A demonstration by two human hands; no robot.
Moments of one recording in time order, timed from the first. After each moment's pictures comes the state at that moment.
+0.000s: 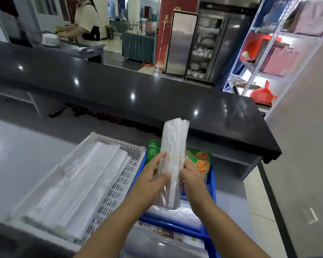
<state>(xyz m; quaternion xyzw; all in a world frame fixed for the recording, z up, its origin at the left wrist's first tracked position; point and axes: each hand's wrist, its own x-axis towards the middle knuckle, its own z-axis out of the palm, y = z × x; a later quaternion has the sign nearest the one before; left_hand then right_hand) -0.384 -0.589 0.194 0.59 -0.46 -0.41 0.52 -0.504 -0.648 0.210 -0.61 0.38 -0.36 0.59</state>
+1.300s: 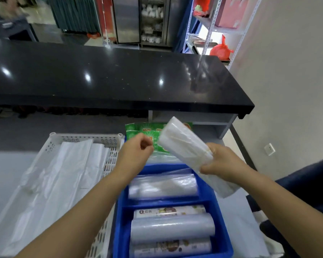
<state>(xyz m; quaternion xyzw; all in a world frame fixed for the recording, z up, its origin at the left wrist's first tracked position) -0.347 -0.665 0.169 0.64 -0.58 -0.30 0.42 -0.591 -0.667 0.214 -0.70 0.62 -0.09 0.33</state>
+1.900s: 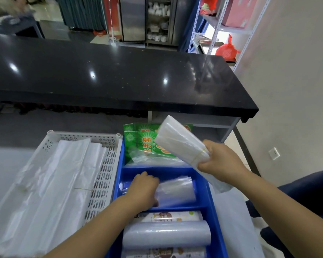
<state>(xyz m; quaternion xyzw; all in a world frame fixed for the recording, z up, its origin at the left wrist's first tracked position) -0.382 -0.639 0.100 0.62 -0.77 -0.17 -0.06 -0.594 -0.688 0.204 -0.76 0.60 -0.09 0.22</state>
